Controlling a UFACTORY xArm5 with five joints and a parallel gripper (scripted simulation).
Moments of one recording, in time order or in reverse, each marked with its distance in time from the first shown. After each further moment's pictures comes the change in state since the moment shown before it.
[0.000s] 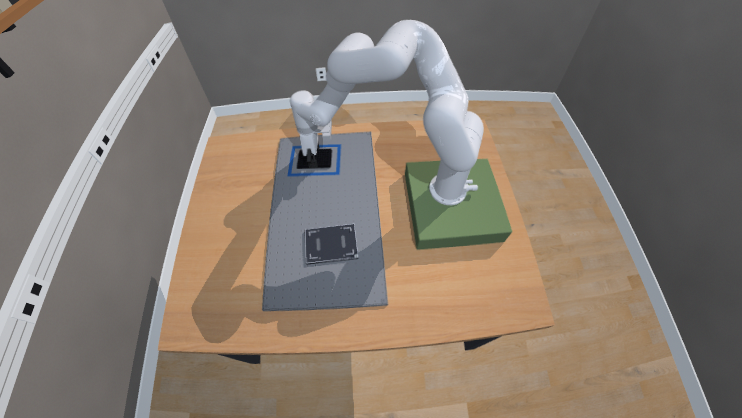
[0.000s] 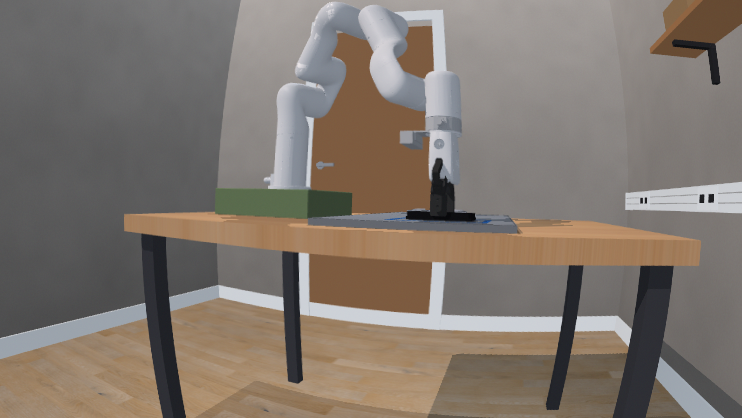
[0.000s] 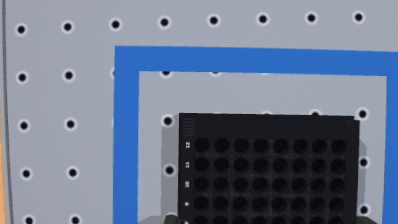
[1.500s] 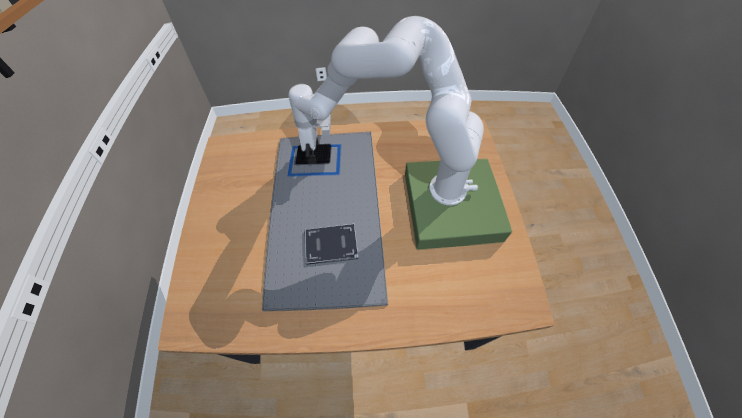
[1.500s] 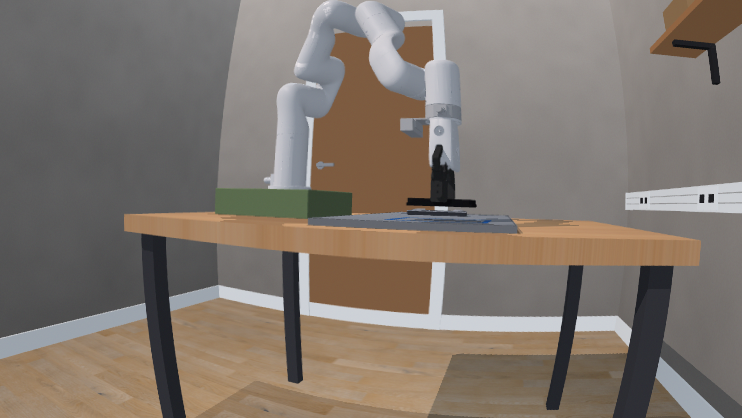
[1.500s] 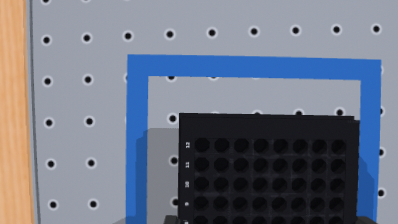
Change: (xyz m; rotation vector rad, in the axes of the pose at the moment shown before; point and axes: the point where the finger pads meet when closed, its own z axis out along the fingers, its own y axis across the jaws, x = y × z) arm 0.000 0.000 -0.026 0.000 -0.001 0.000
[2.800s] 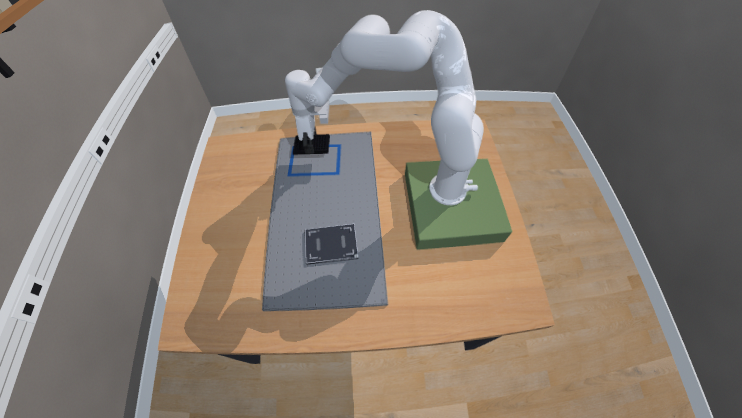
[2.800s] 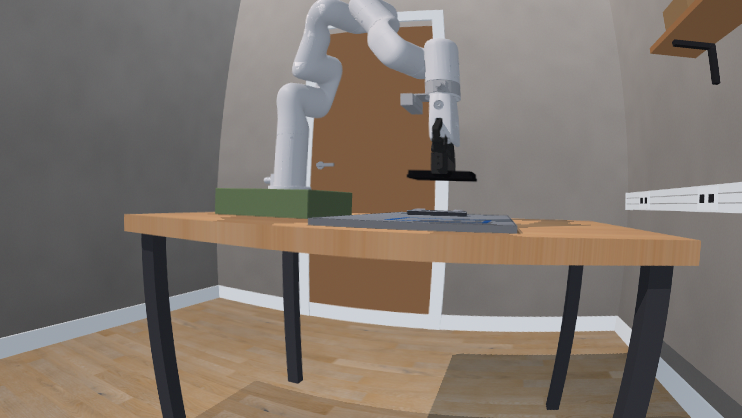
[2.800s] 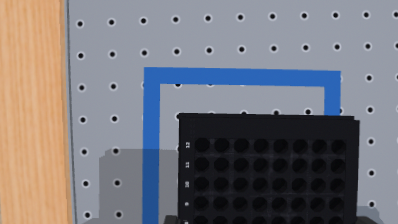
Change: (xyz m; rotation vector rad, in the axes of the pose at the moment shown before) arm 0.000 0.000 -0.053 0.000 0.000 0.000
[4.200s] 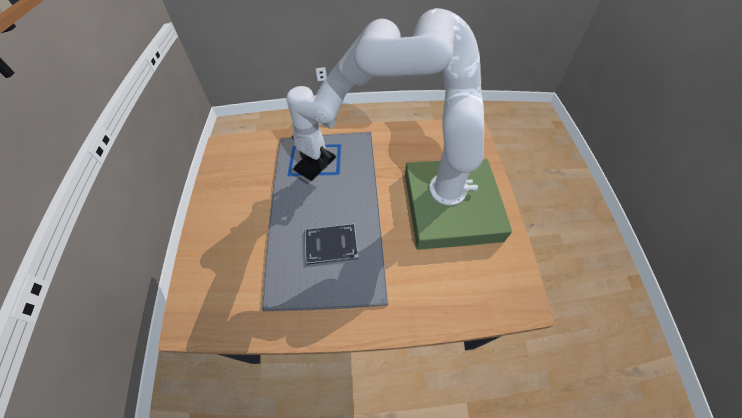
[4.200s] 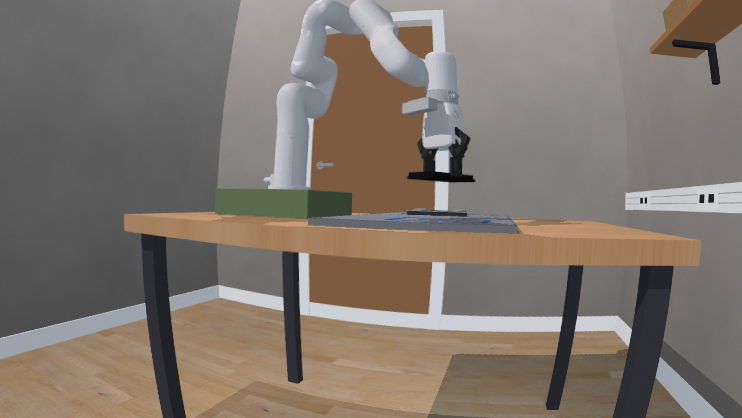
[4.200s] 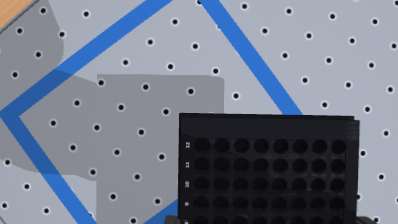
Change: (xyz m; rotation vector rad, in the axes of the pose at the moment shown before) arm 0.021 0.090 -0.003 -0.003 0.002 -0.918
